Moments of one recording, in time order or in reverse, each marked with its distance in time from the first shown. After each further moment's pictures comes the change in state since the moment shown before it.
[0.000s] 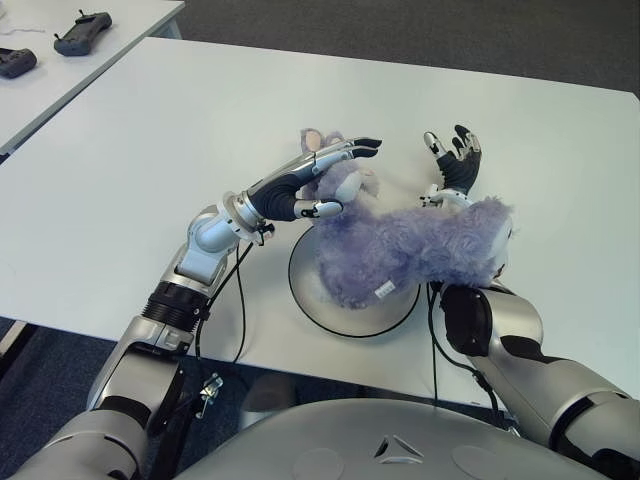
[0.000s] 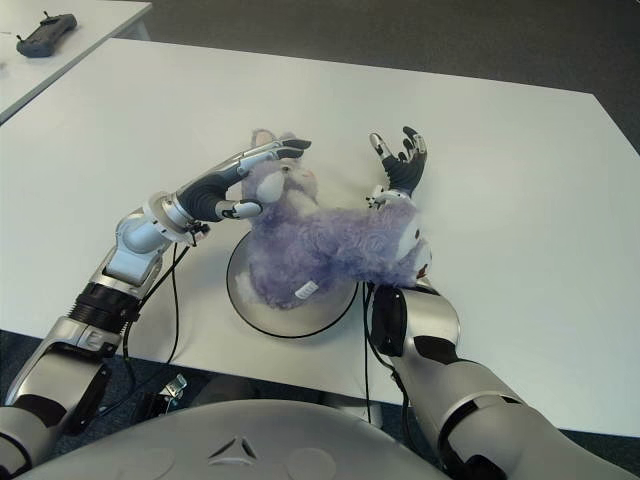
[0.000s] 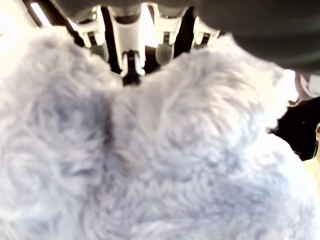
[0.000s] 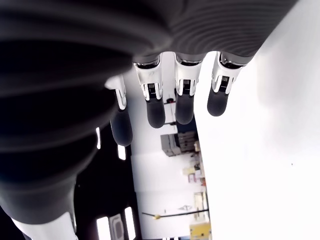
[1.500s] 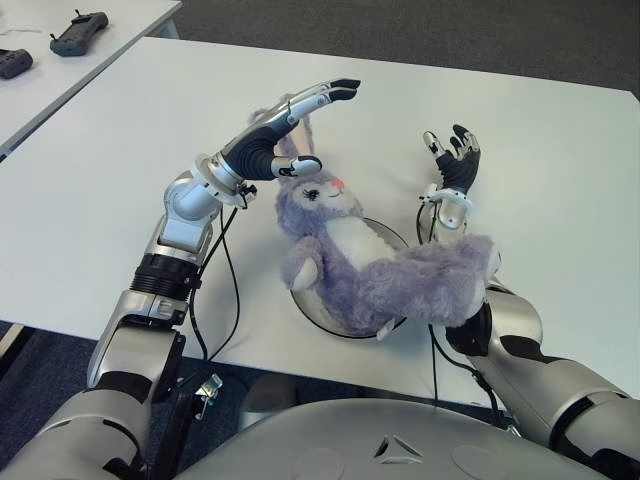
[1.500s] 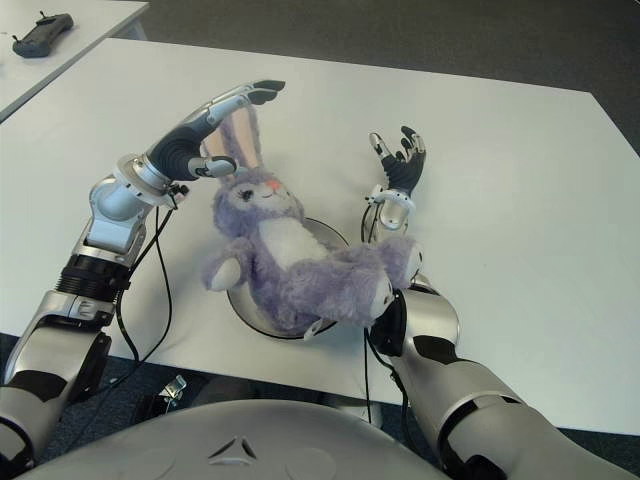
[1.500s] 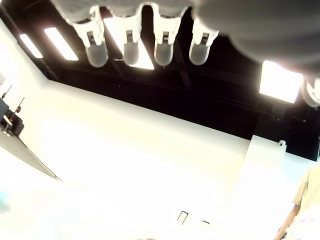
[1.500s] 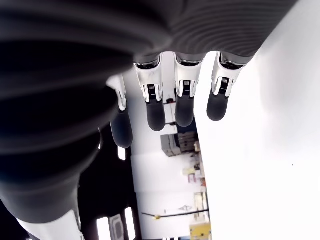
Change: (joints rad) left arm -0.141 0.011 0.130 0.086 0.003 -0.028 0.000; right arm -0.002 0.003 -0.002 0.000 0.000 0.000 0.004
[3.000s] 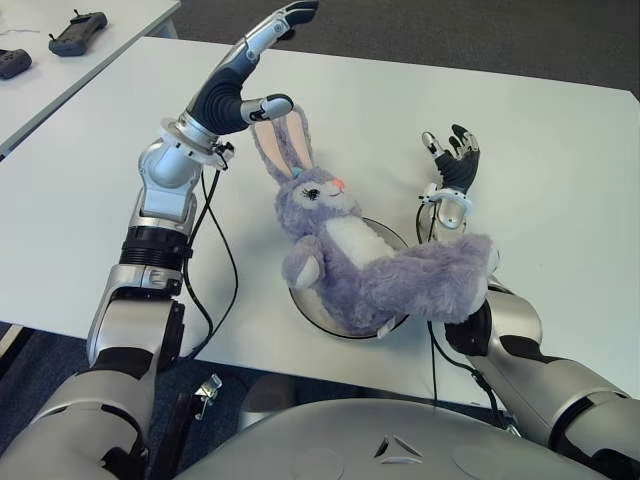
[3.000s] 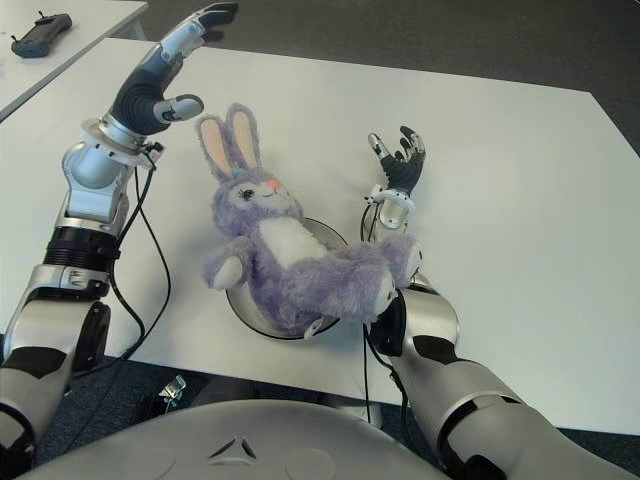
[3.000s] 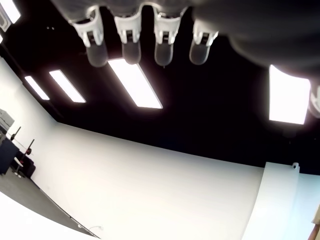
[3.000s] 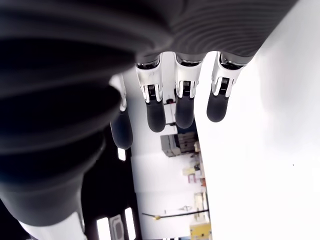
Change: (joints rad) left arm -0.146 0.001 0.120 0.149 0.020 -0.005 0.063; right arm -0.002 0.003 -0.002 0.000 0.000 0.000 0.000
